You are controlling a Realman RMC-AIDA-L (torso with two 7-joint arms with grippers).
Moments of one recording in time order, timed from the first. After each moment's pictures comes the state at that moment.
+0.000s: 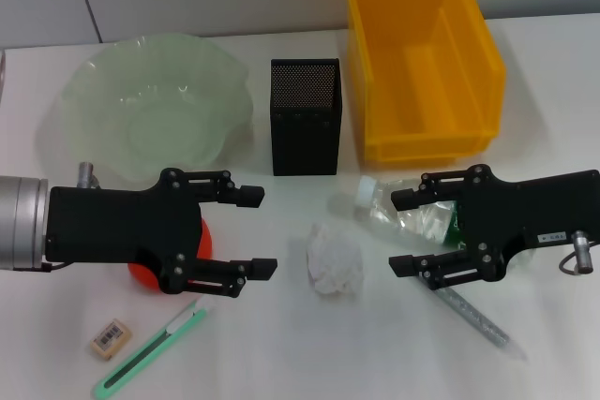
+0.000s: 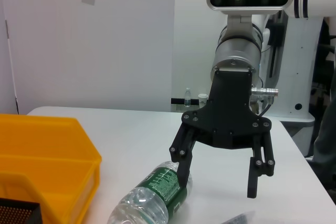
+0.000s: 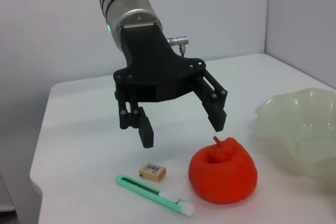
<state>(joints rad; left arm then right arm) -0.48 -2.06 1.09 0.91 1.82 1.68 -1.35 0.34 2.09 -0.98 -1.10 -1.92 -1.70 1.44</state>
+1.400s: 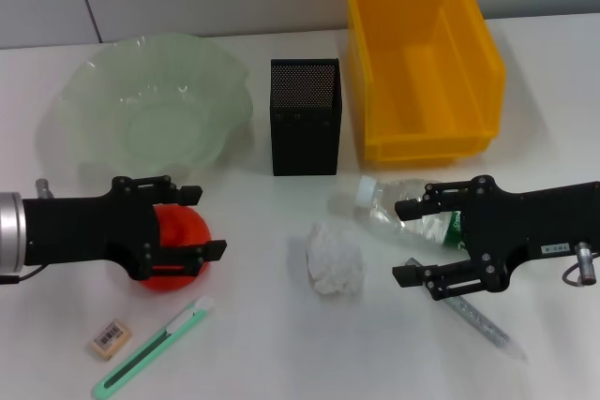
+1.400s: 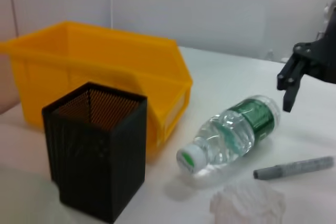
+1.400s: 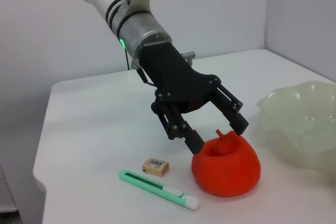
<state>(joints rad) -0.42 -2.06 1.06 0.91 1.92 1.49 -1.43 0.32 2.09 -0.99 -1.09 -1.92 -1.69 1.43</state>
